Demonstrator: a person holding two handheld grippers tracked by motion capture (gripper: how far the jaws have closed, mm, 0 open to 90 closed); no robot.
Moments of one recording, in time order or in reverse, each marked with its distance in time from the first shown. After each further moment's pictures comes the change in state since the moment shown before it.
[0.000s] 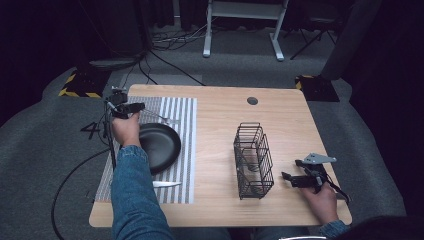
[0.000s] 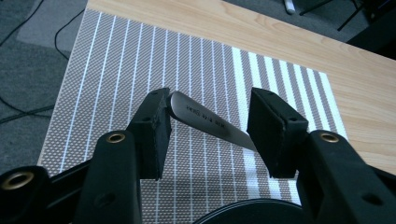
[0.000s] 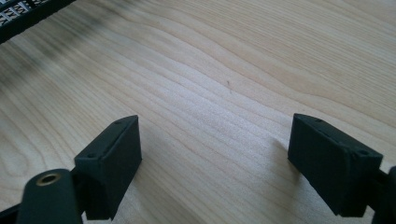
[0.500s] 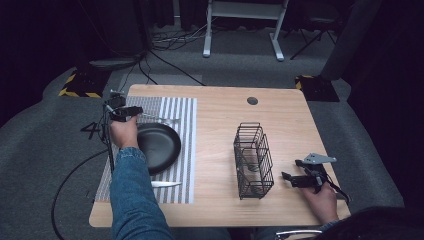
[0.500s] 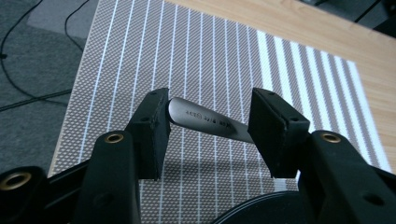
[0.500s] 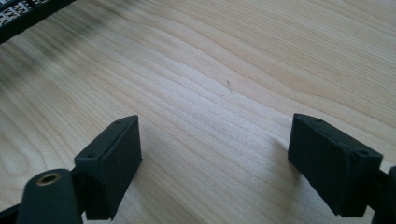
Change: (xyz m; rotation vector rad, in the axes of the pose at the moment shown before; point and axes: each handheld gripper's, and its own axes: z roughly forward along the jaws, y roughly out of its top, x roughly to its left) left arm 0.011 -0.006 0.006 0.047 0.046 -0.006; right arm 0.000 0.000 0.000 0.000 0.000 -0.001
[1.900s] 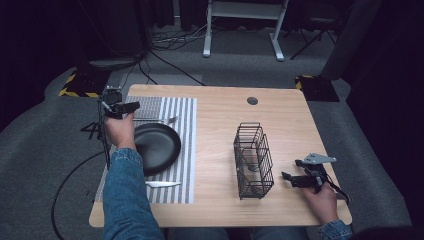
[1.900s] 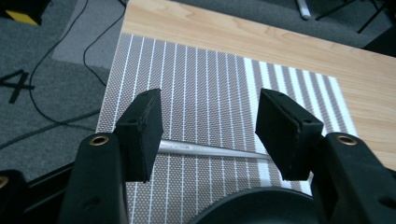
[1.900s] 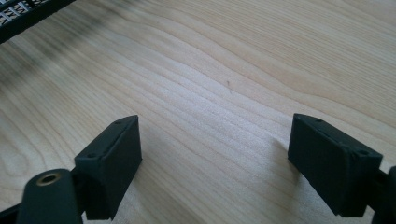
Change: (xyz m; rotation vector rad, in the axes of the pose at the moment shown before) left arm -0.014 0.007 -0.039 -0.100 0.026 0.065; right arm 0.000 0.000 0.000 0.000 -0.001 0.000
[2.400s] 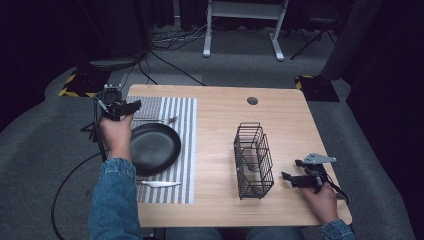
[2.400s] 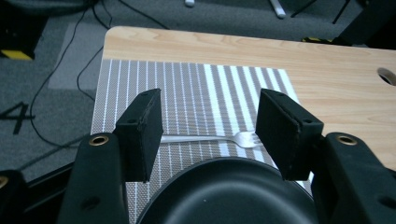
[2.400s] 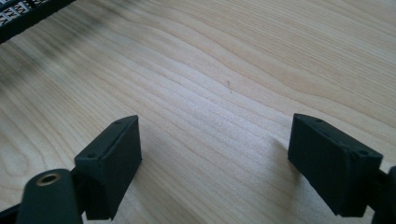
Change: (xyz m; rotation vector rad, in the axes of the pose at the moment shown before) left arm -0.032 -0.003 -0.064 -0.052 -0.054 0.152; right arm 0.000 0.000 0.000 0.000 0.000 0.000
